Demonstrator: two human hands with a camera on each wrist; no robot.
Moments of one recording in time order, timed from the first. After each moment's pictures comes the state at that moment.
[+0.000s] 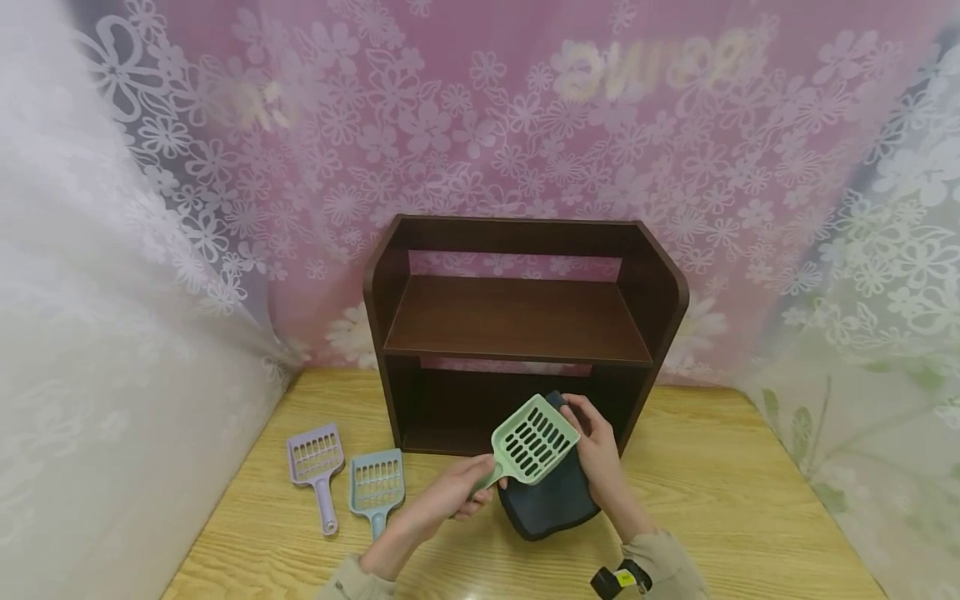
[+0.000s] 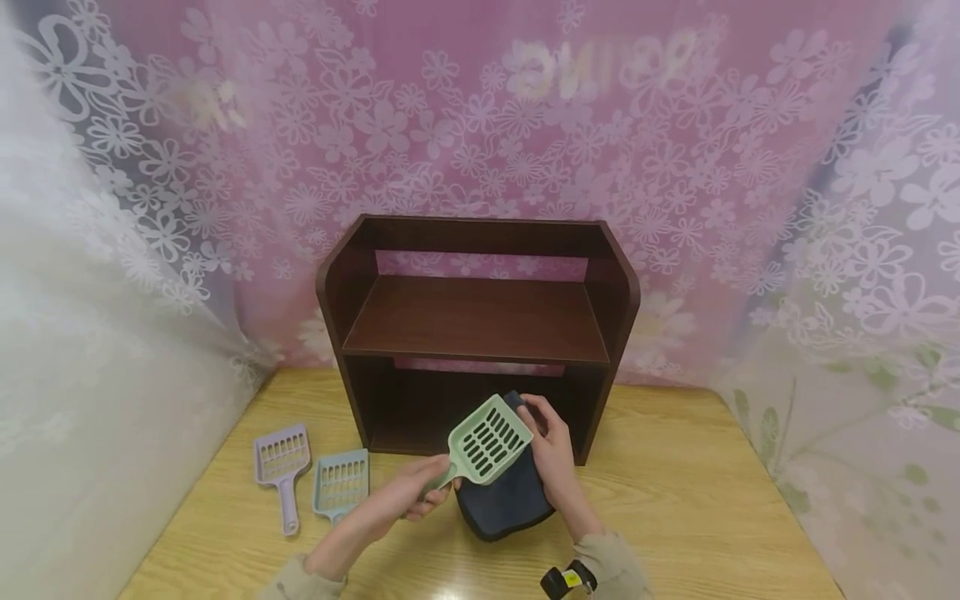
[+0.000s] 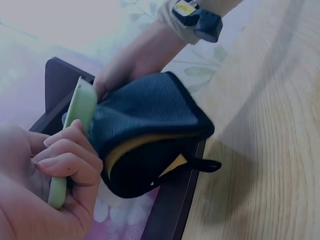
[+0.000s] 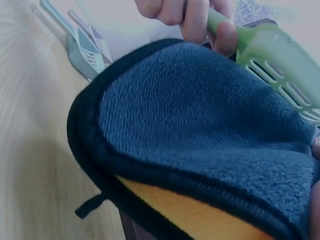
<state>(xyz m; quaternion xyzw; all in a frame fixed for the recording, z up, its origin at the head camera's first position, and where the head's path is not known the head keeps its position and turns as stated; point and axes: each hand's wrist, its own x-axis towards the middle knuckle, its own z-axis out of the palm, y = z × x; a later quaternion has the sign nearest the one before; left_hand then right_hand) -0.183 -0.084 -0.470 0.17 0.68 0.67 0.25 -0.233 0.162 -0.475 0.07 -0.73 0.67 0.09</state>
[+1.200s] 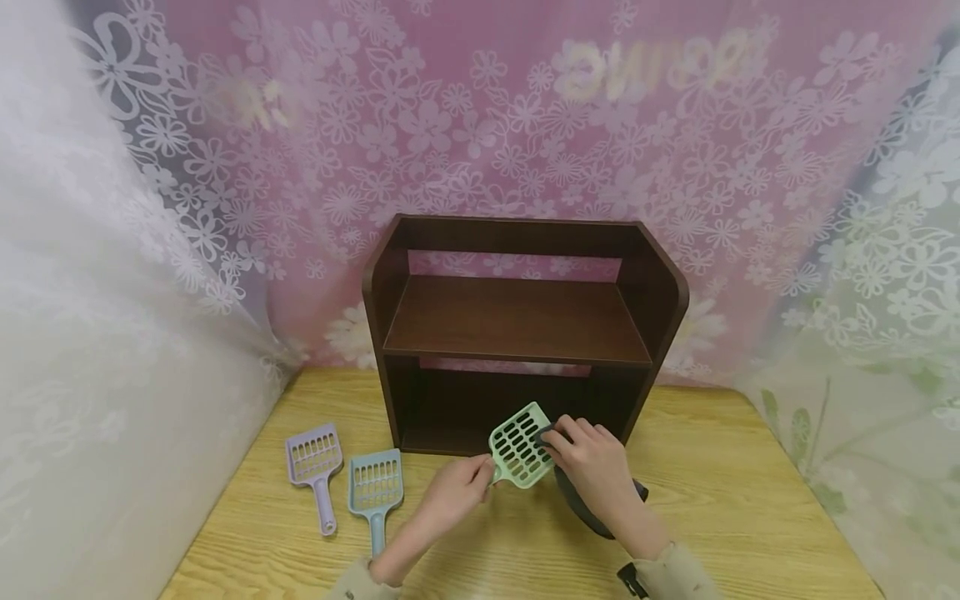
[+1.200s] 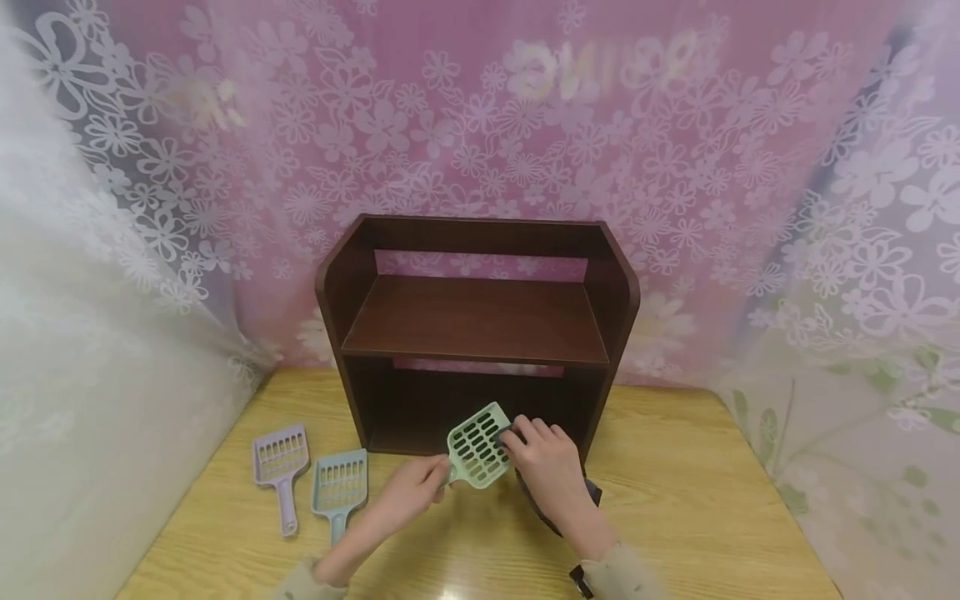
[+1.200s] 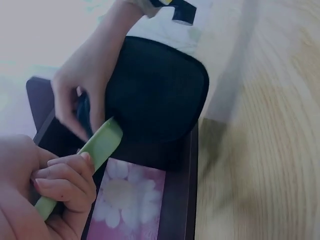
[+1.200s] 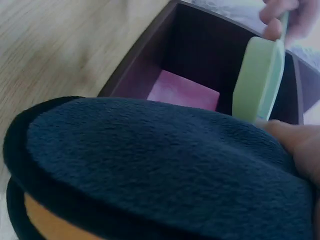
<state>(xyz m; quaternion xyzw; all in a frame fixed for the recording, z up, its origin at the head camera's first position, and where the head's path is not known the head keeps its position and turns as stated) -0.180 -0.072 -0.473 0.18 0.86 0.47 0.04 -0.218 0.165 -0.466 0.35 -0.83 0.06 0.43</state>
